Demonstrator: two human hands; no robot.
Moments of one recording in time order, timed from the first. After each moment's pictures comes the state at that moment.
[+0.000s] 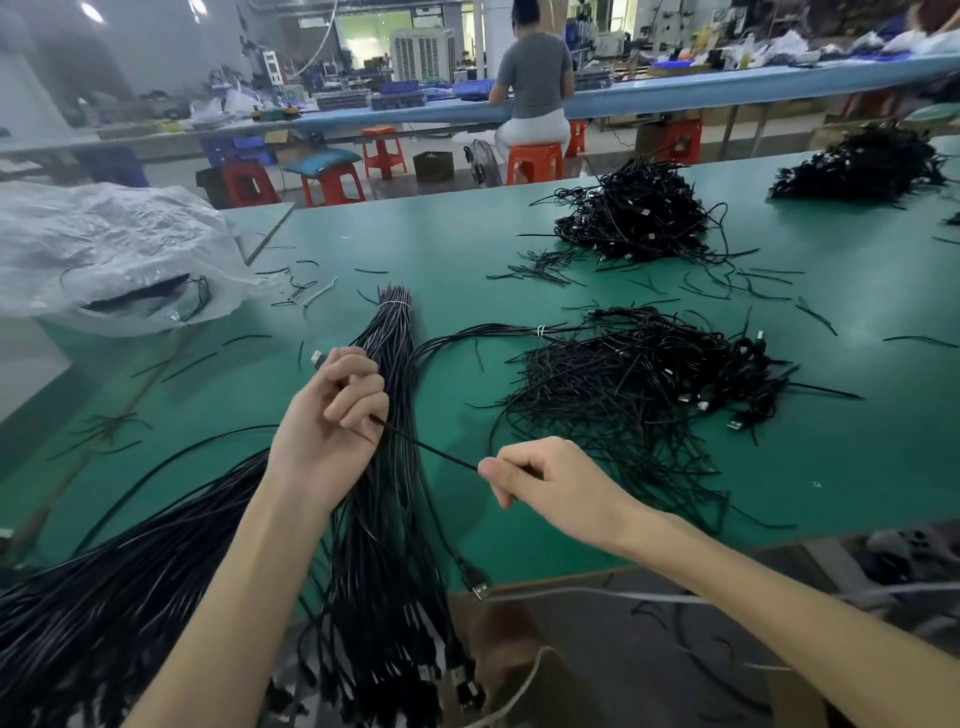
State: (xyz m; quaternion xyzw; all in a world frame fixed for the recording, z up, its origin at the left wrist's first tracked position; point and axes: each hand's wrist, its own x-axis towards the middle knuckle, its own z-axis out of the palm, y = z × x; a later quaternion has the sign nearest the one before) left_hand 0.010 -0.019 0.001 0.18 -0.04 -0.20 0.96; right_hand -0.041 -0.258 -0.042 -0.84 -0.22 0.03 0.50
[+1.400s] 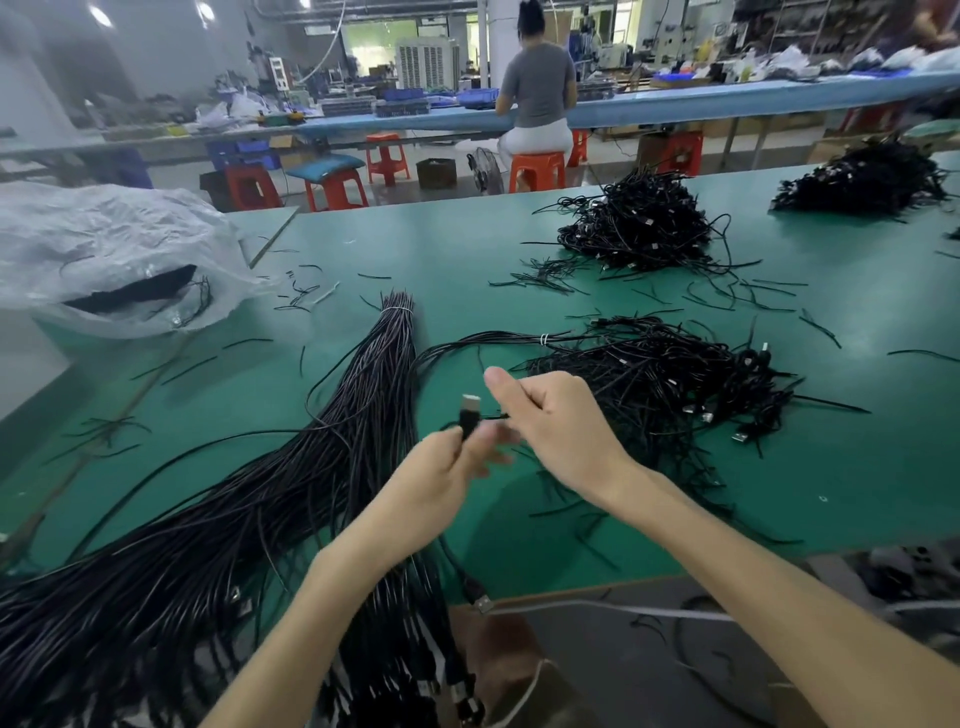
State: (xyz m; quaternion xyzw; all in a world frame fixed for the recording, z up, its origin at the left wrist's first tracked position) left_hand -0.025 -0.078 -0.018 0.83 -0.20 -0.06 0.52; right_hand -0.012 -0.242 -0.002 -0.83 -0.14 -0.14 0.52
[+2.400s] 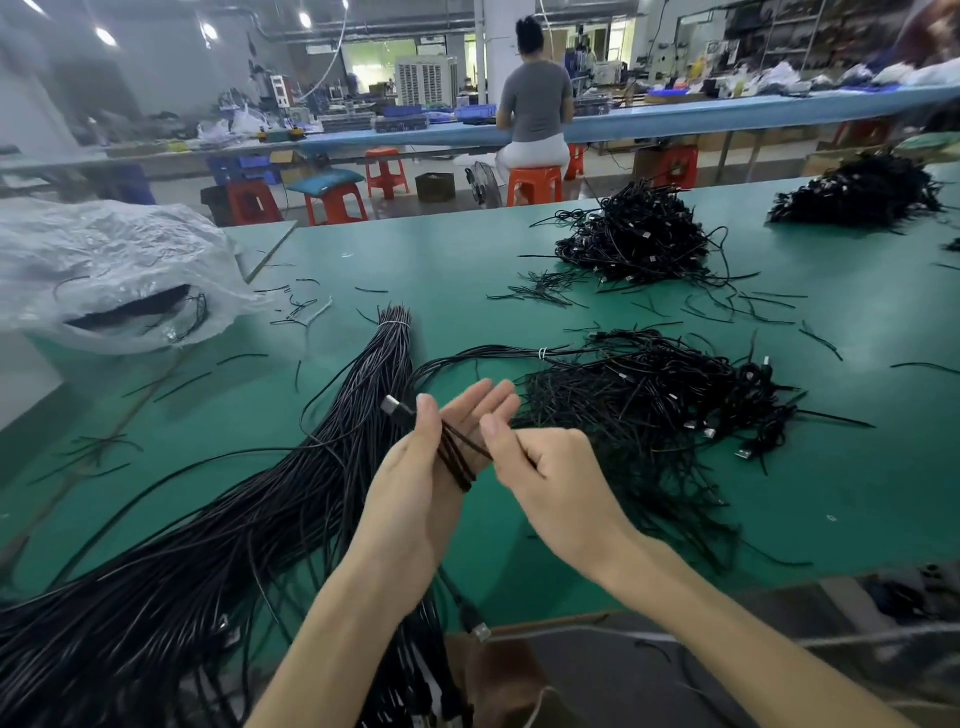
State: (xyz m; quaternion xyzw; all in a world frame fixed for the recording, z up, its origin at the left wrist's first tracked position) left_hand -0.027 -0.092 -0.017 0.51 -0.14 -0.09 0.85; right_hand -0.042 -0.233 -0.015 -0.82 -0.17 -0.16 0.53
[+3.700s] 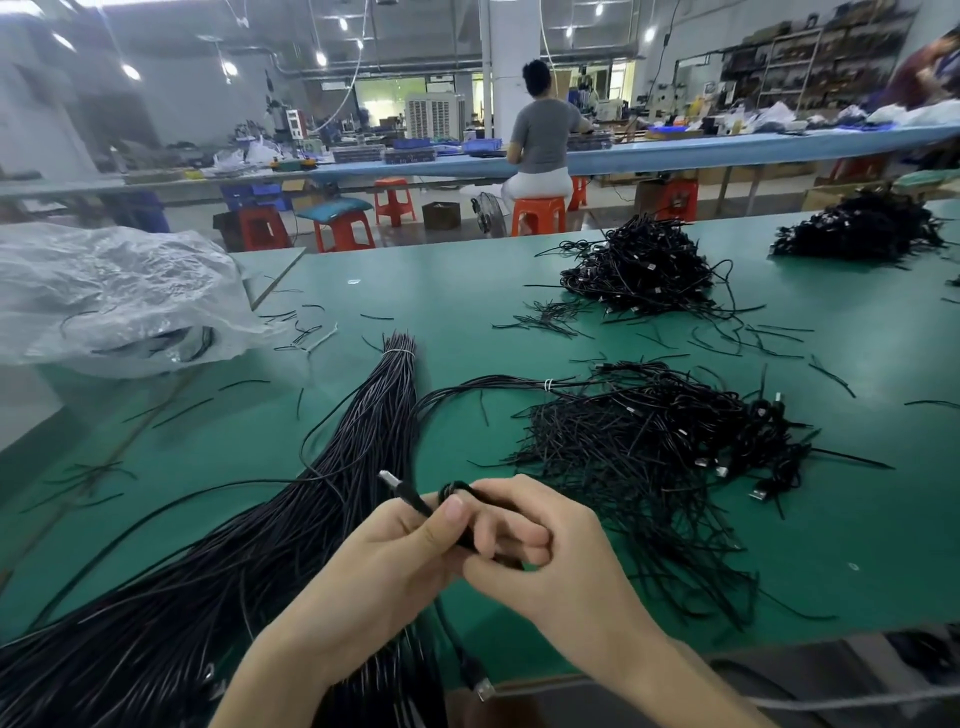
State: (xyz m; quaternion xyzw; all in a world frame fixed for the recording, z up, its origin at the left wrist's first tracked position) left_hand -0.042 -0.056 -0.002 0.53 -0.28 -0.24 0.77; right_hand -0.068 -0.229 -0.018 -0.76 -0.18 -0.07 0.62
